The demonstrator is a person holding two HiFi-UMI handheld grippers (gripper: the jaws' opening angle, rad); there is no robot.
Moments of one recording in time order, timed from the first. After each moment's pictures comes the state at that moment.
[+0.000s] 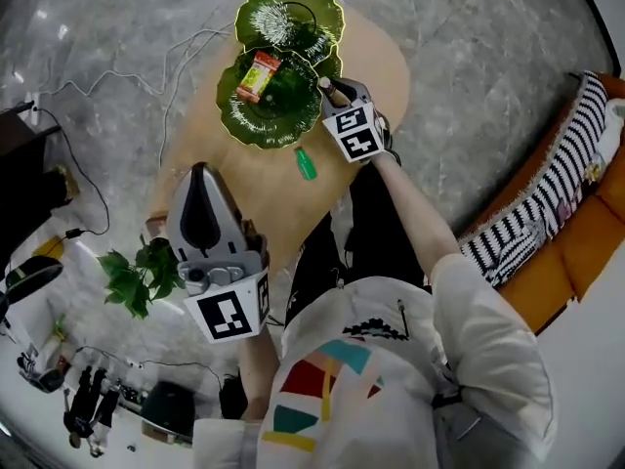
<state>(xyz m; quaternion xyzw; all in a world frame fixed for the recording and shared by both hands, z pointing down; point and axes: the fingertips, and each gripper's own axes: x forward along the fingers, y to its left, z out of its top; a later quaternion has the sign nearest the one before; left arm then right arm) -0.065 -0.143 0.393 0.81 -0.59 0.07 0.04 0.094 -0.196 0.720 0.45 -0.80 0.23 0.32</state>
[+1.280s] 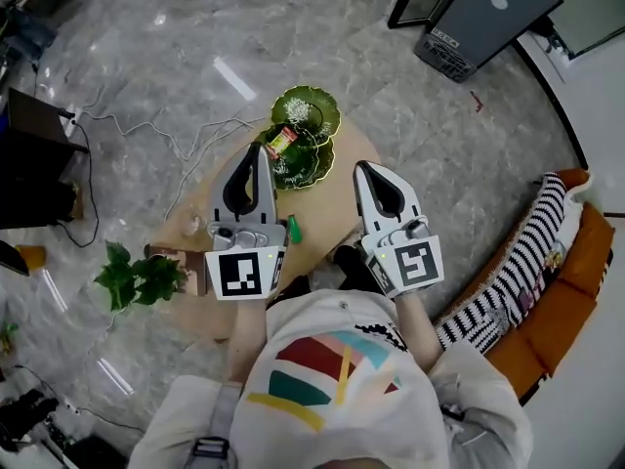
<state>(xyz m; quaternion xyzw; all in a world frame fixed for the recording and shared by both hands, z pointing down) -0.022 -0.128 0.252 0.82 -0.57 -0.06 -0.05 0.117 -0.110 0.289 0.49 -0.87 0.04 0.03</state>
